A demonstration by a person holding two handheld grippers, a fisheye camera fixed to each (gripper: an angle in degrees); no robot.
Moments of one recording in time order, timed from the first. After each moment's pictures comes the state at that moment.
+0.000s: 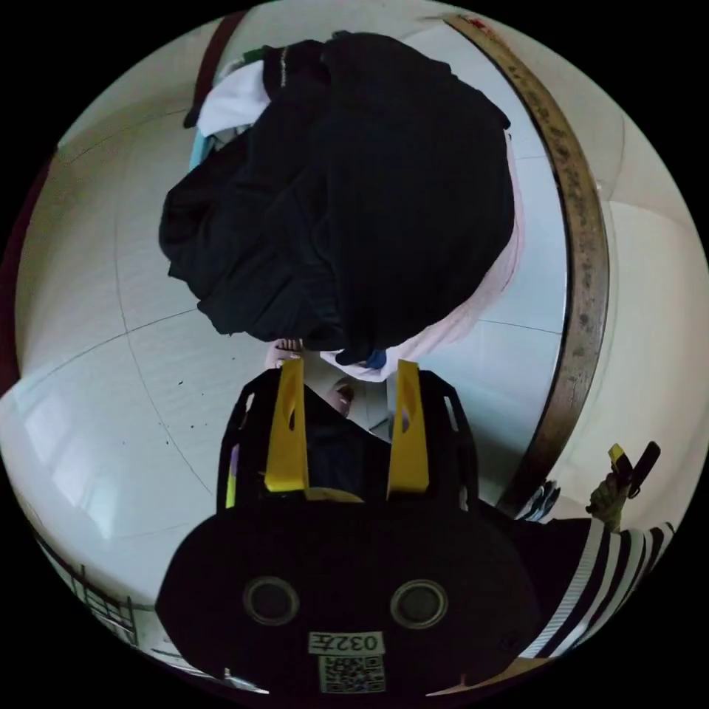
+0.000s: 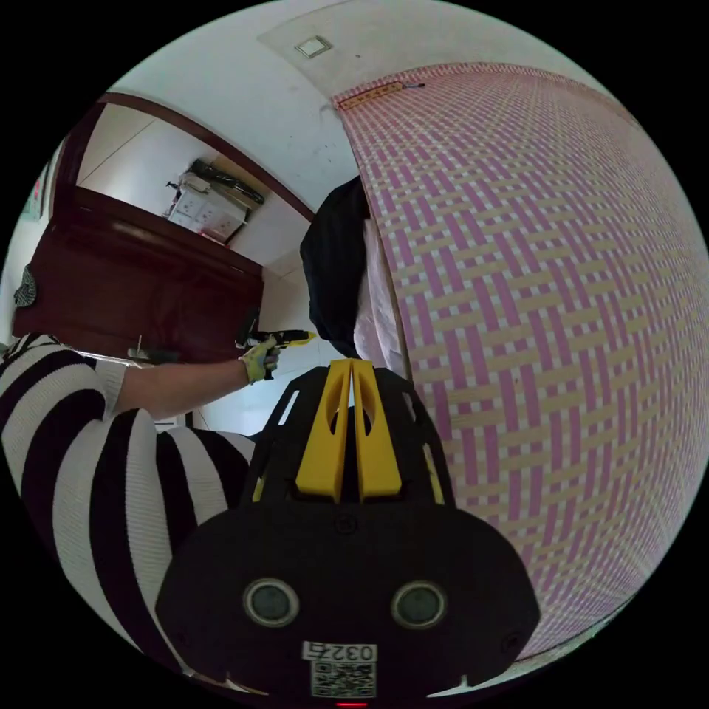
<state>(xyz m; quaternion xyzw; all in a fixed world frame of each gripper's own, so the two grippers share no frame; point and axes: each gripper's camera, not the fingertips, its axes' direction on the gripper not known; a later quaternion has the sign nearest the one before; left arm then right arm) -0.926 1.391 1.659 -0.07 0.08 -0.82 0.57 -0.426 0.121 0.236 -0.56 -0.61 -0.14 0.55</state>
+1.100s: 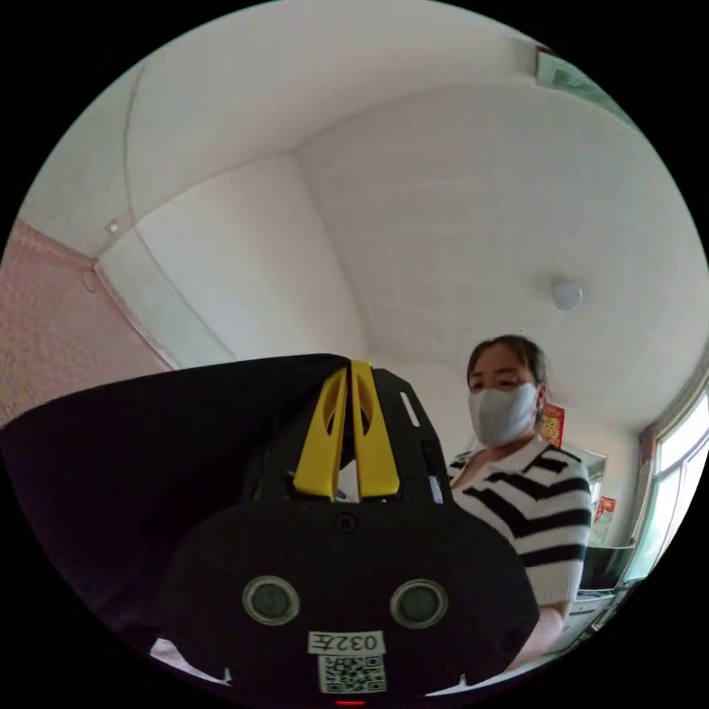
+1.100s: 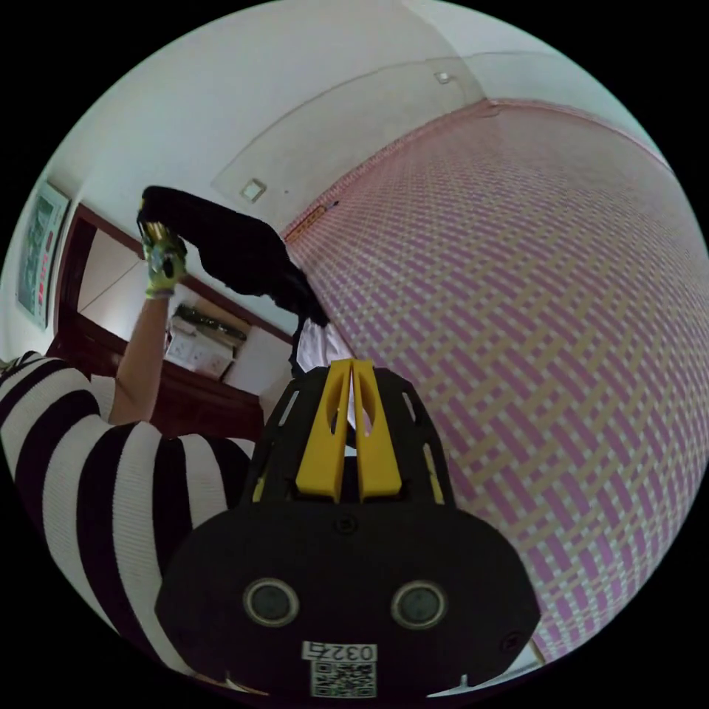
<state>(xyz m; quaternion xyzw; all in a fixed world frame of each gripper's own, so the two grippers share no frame) -1.127 1.306 1.258 0.50 0.37 -0.30 0.72 -0.327 0.208 0.141 -0.49 -0.53 0.11 0.68</state>
